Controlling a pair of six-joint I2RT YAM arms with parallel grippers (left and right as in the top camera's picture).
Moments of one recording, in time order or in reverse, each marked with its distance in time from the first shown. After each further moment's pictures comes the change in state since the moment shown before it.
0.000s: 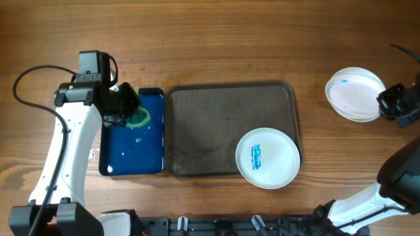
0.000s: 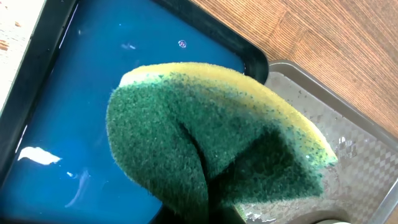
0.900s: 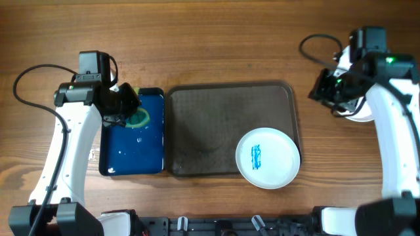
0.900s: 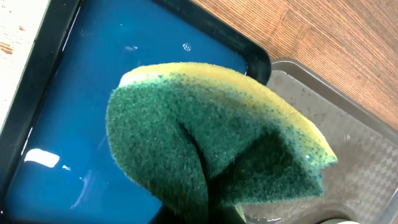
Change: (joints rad) left arm 0.000 0.000 0.000 -0.004 -0.008 0.022; right arm 0.572 -0.333 0.029 -0.270 -0.121 -0.110
